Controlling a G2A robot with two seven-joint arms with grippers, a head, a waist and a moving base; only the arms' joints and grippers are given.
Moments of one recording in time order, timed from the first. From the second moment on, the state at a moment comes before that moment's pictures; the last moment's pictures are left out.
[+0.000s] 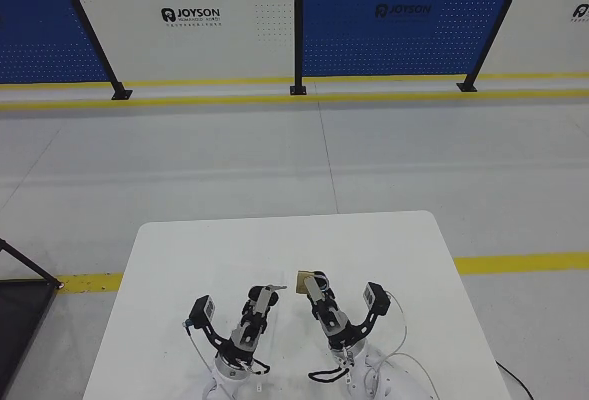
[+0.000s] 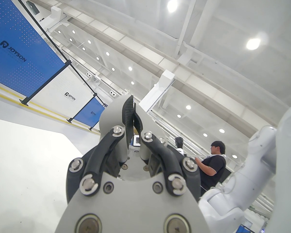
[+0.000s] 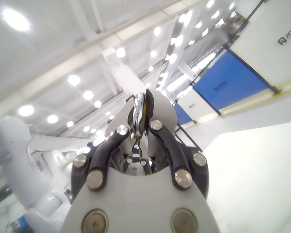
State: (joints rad) left arm 1.69 -1.30 -1.04 -1.36 0.80 -1.00 0.82; right arm -1.47 -1.39 0.84 -1.20 -0.79 -1.00 -0.82
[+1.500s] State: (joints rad) left arm 1.67 -1.34 -1.02 -1.35 0.79 -0.97 0.77; right arm -1.50 -1.39 0.85 -1.26 -0.76 -0.95 -0.74
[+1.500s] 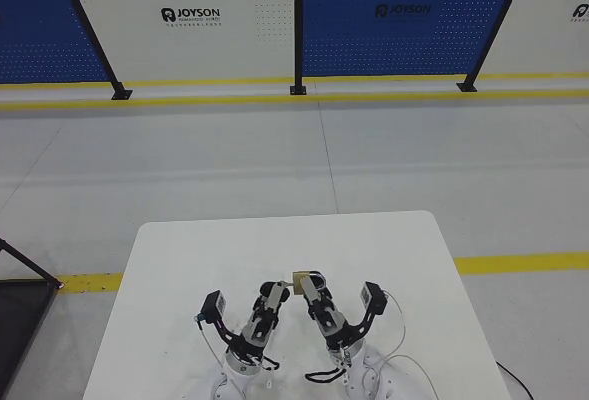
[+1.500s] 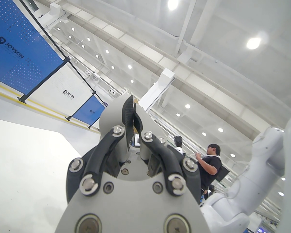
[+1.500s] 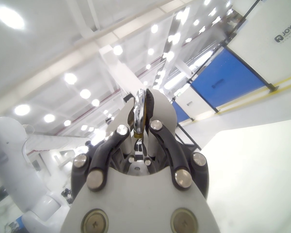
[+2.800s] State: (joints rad) left arm 1.69 -1.30 -1.10 -1.38 0.70 -1.01 0.61; right arm -1.54 -1.39 0.94 -1.28 -0.71 -0.97 -0.58
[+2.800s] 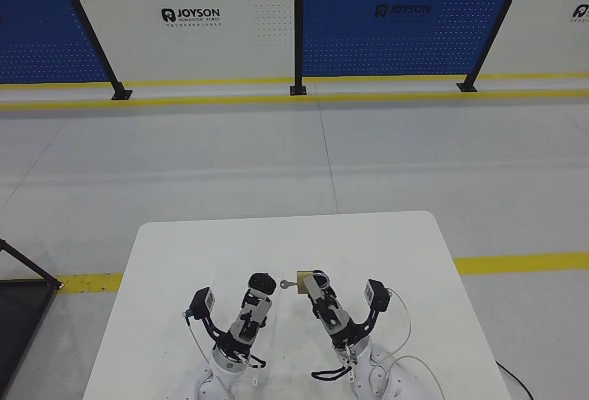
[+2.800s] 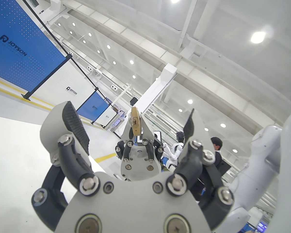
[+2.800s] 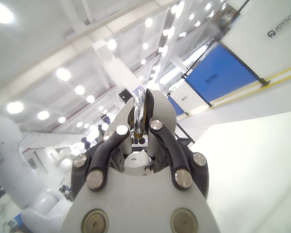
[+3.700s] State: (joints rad) left arm 1.66 -1.21 -1.06 -1.41 0.43 -1.01 0.30; right arm -1.55 -1.39 0.97 -1.30 -0.64 -0.97 -0.44
